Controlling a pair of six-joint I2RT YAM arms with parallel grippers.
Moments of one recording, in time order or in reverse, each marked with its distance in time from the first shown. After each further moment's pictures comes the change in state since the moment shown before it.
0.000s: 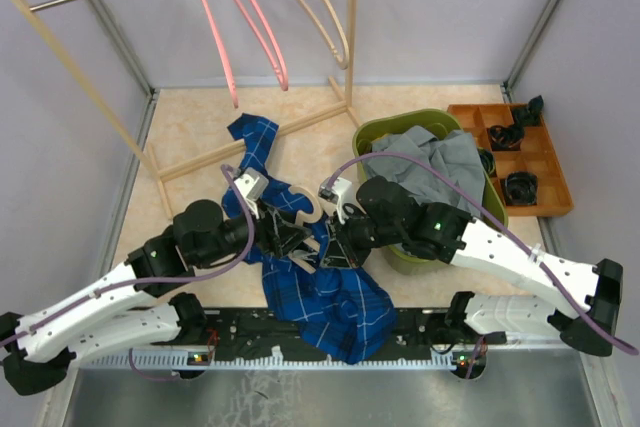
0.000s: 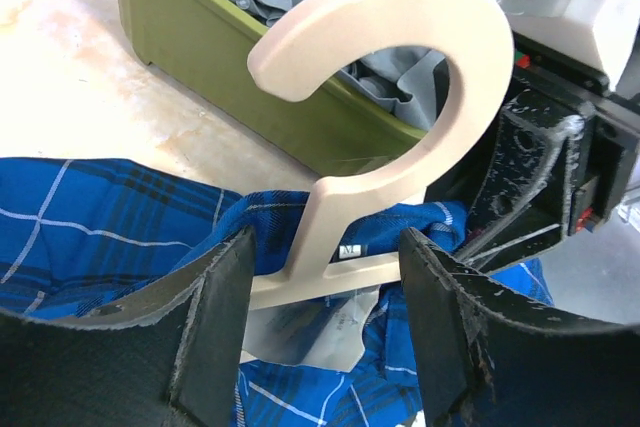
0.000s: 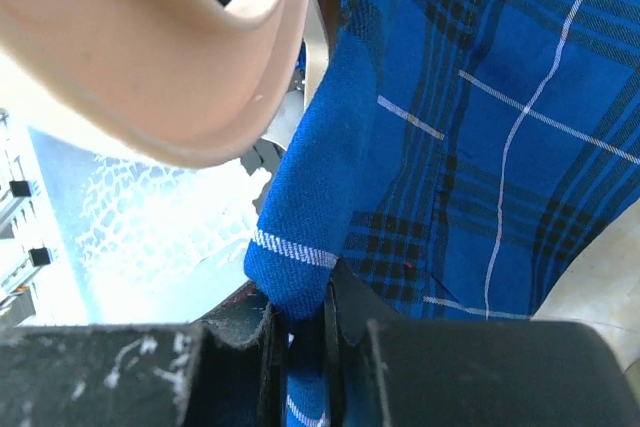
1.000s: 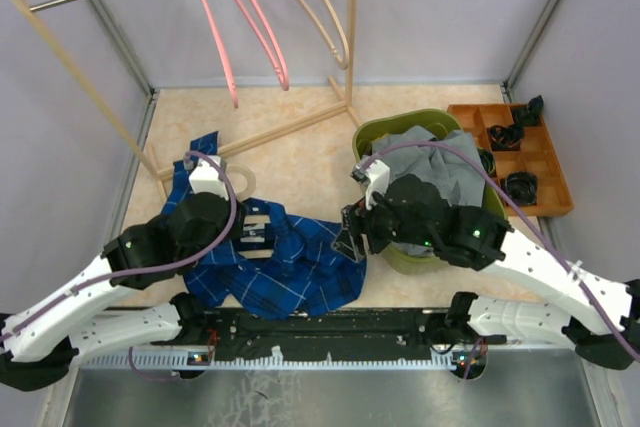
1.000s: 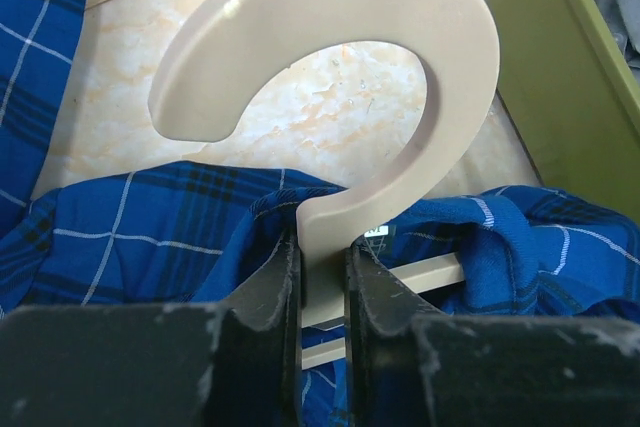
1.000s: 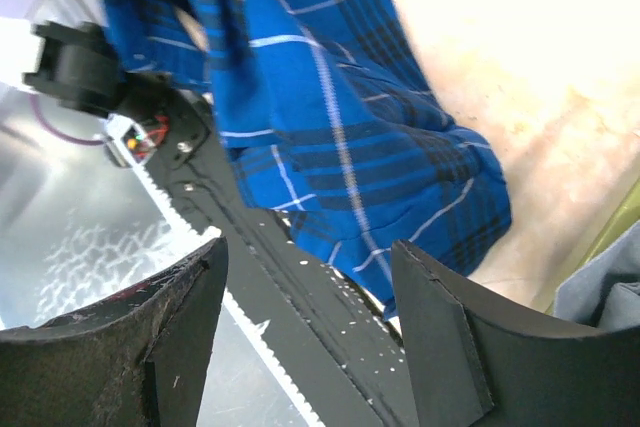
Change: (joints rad) left arm -0.004 0.060 0.248 -0.587 -0.618 -0.187; right arm 0.001 -0.148 0.061 -0.098 0.287 0.065
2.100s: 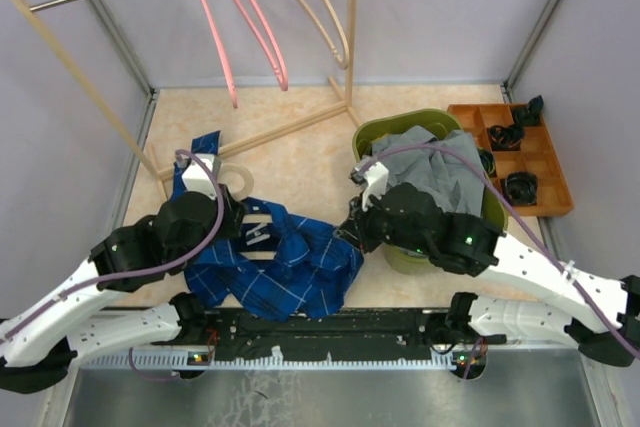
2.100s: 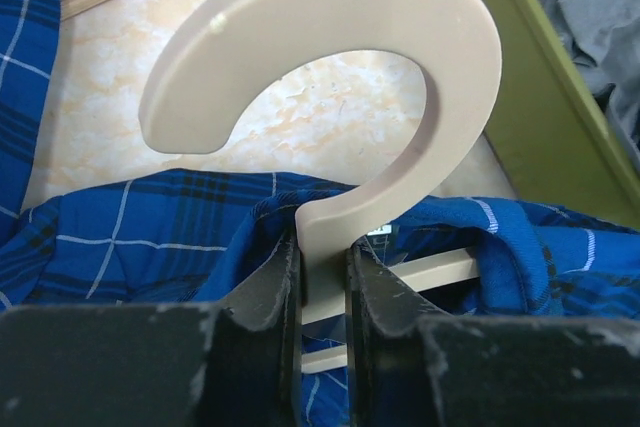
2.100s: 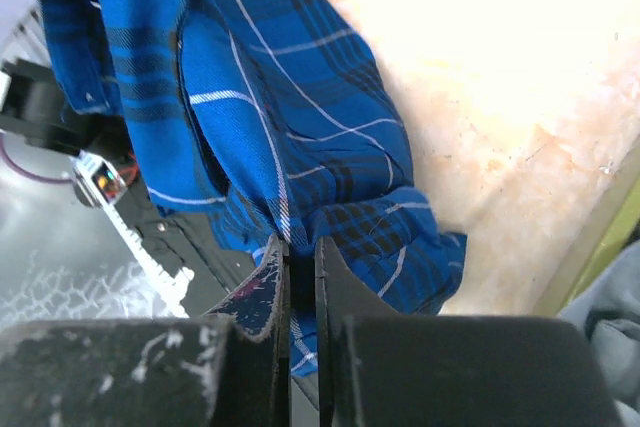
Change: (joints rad) left arm 0.001 -0.026 0.042 -0.033 0.051 0.027; right arm 0.035 0.031 -0.081 0.133 0.134 -0.033
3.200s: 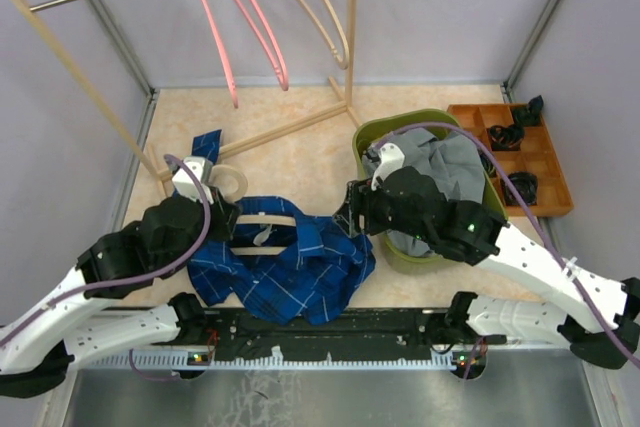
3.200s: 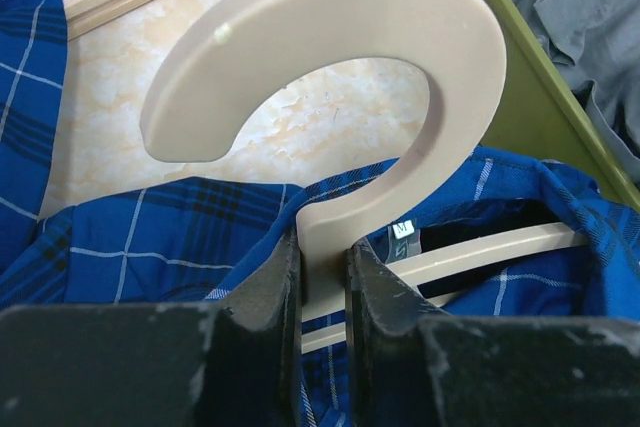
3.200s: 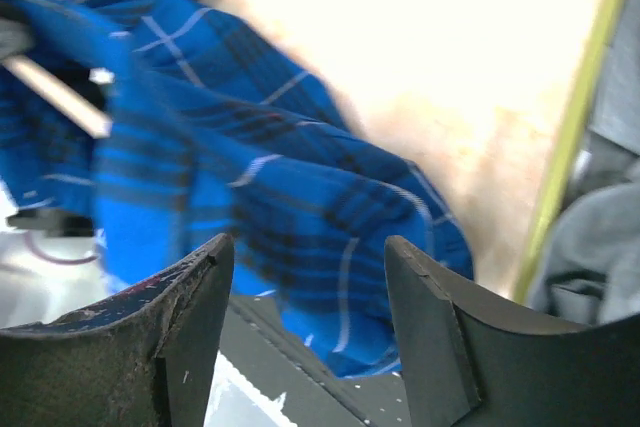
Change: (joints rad) left arm -0.001 -0.063 -0.002 0.020 0.027 0.051; right arm -0.105 0.036 0.098 -0.125 0.097 0.184
